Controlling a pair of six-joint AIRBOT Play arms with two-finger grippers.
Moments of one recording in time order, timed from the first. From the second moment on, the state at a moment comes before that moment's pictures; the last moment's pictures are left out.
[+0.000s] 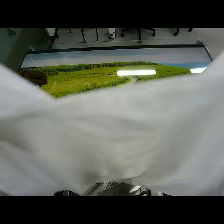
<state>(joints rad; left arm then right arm) -0.01 -0.78 1.77 -2.00 1.00 1.69 -0.48 -0.74 1.58 2.67 -1.10 -2.19</state>
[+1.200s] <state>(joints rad) 0.02 -1.94 1.97 -2.01 1.06 1.60 -0.34 -1.86 1.57 2.49 -0.96 -2.08</state>
